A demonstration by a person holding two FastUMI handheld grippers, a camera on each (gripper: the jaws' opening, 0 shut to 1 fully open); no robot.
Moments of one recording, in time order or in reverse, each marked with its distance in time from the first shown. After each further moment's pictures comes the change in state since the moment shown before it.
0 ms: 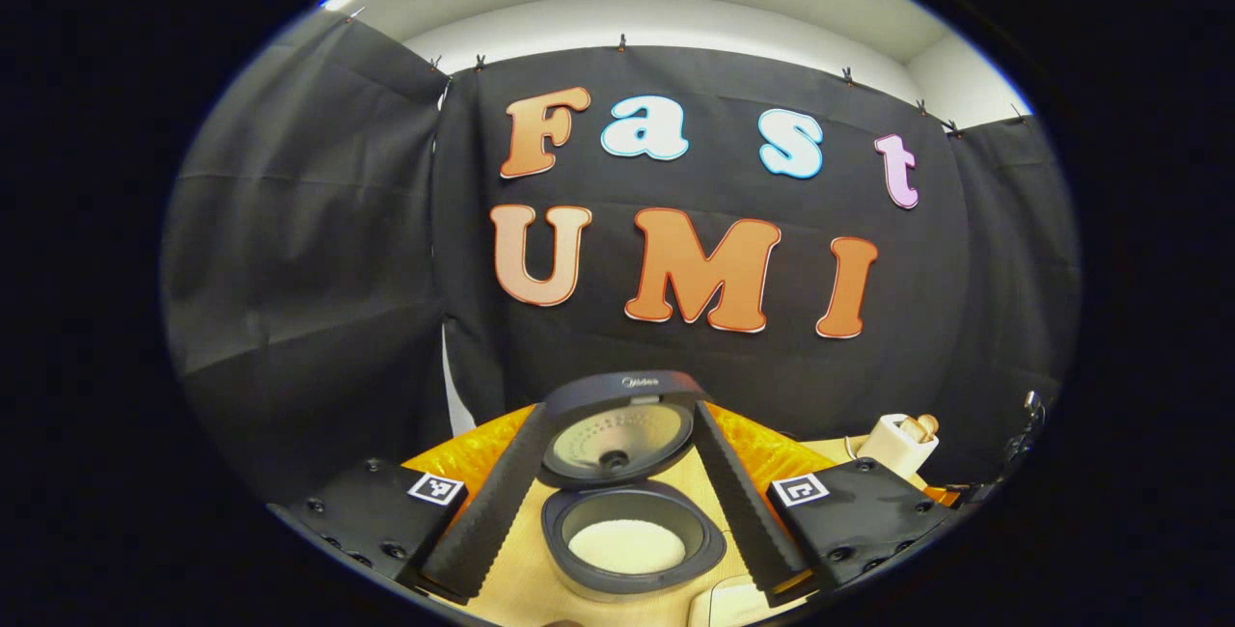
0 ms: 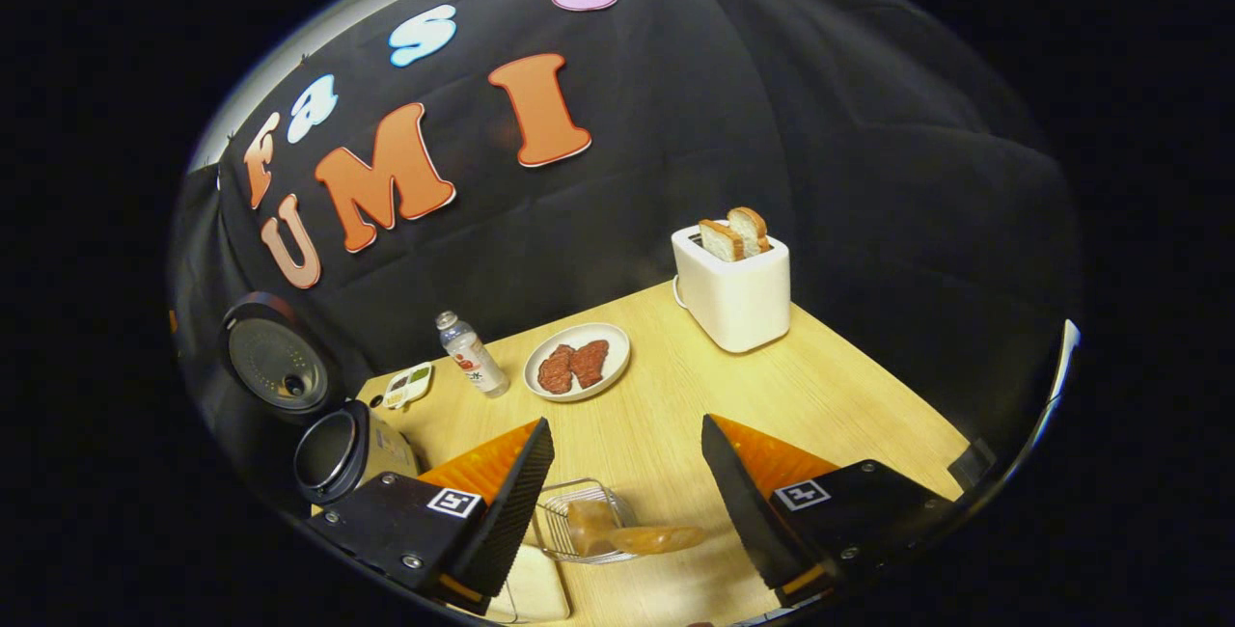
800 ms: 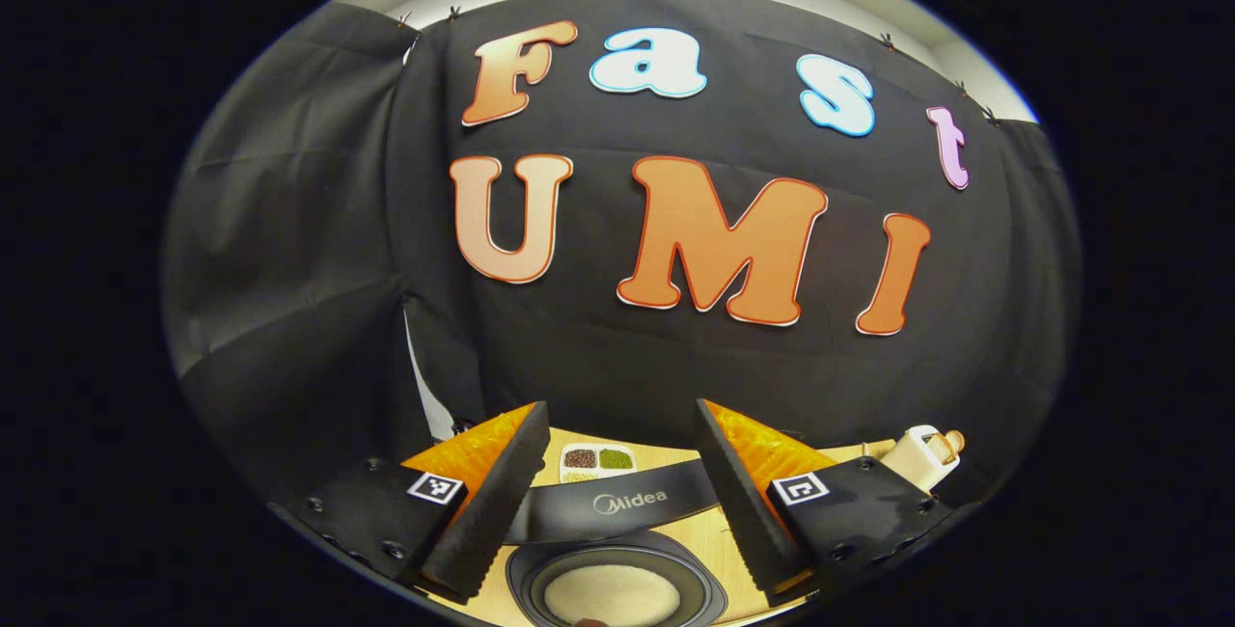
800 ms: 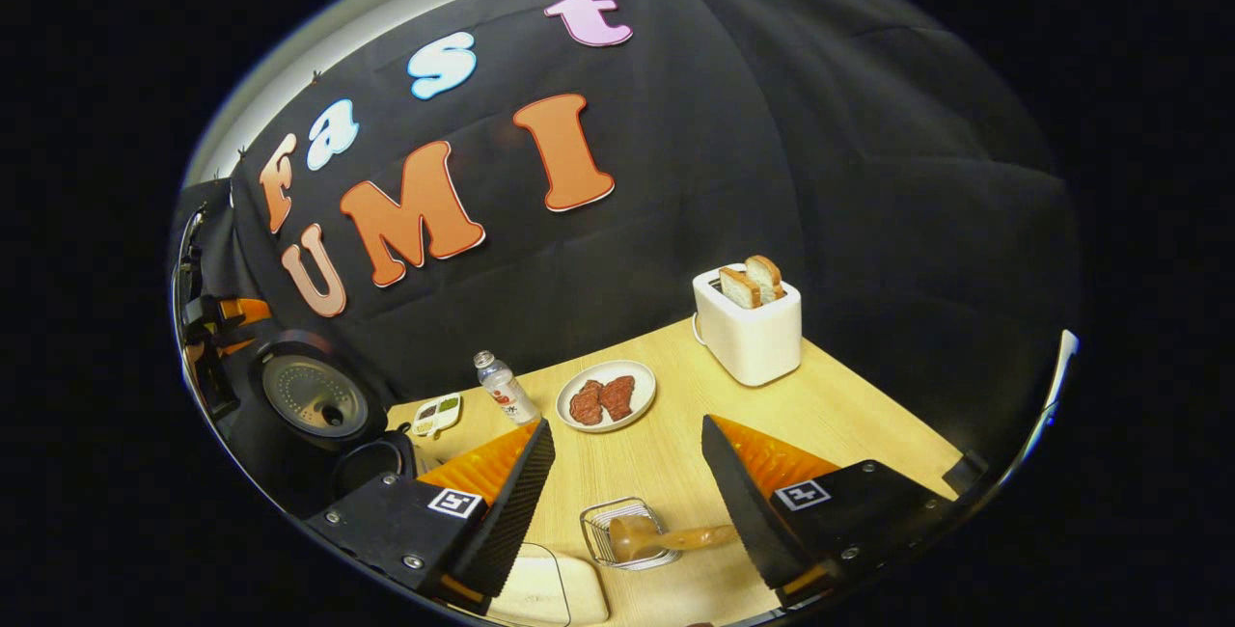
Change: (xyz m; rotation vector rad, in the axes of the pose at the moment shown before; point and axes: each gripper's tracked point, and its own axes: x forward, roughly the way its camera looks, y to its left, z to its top) left arm 0.172 -0.006 -0.025 -0.020 0.166 0.009; right arm -0.030 0.024 0.043 -0.002 -0.093 0.002
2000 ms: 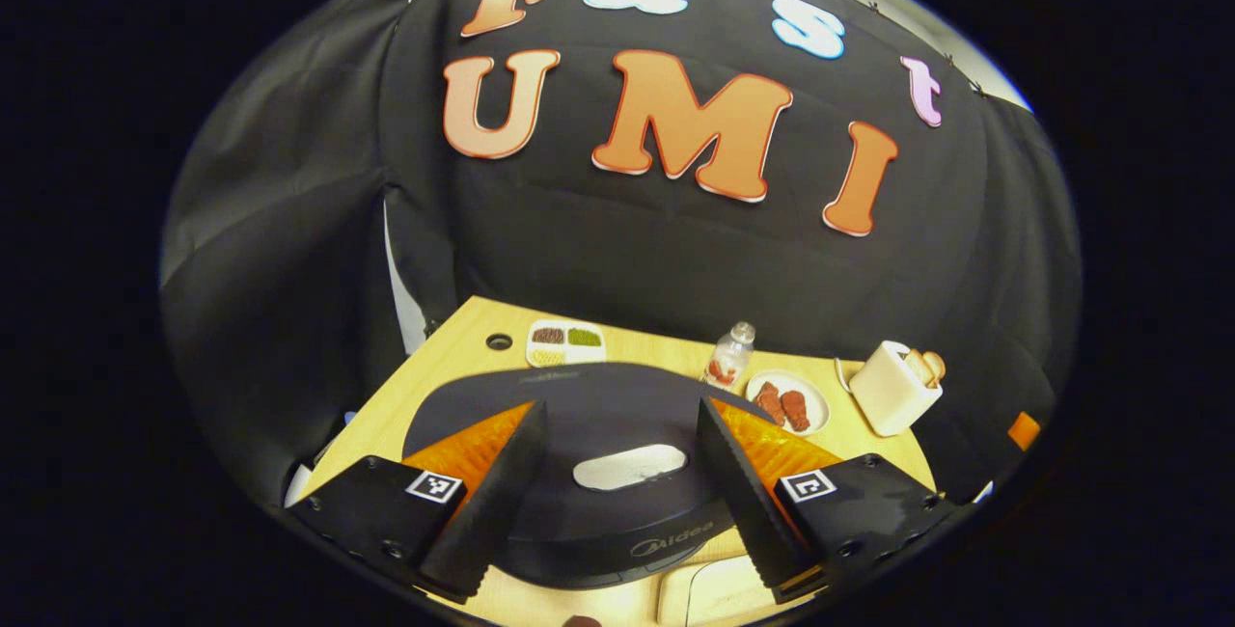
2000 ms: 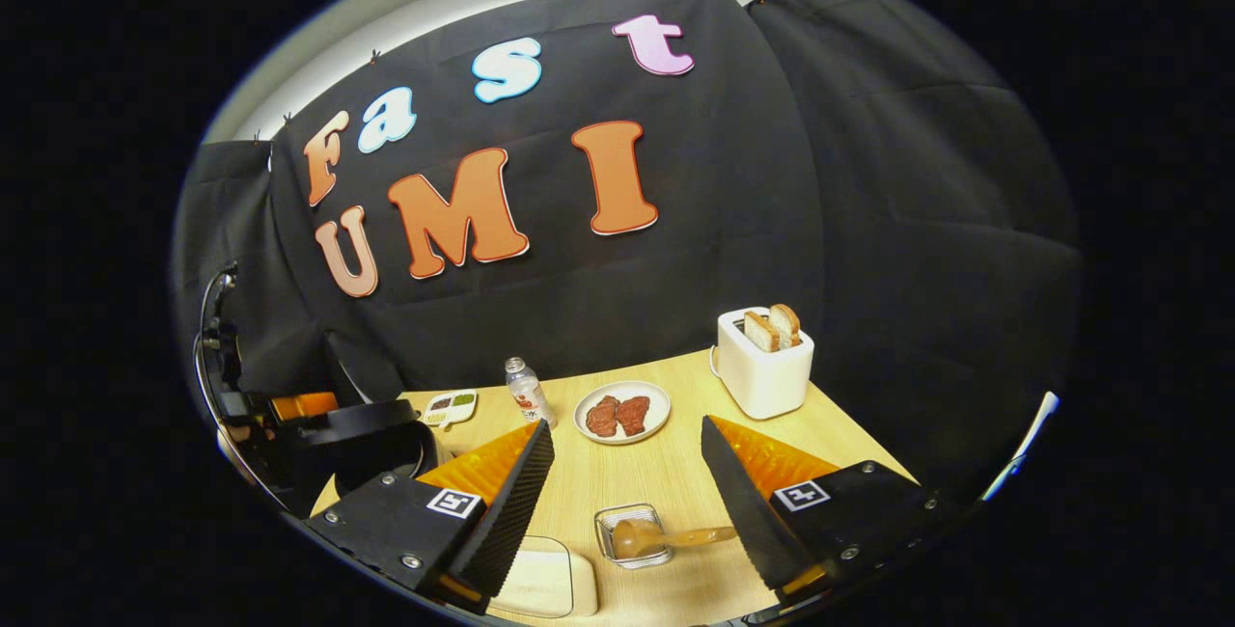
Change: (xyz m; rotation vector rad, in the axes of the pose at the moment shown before) left arm -0.079 -0.030 -0.191 -0.011 0.226 -0.052; right arm -0.041 0.033 0.022 -0.122 -0.044 0.060
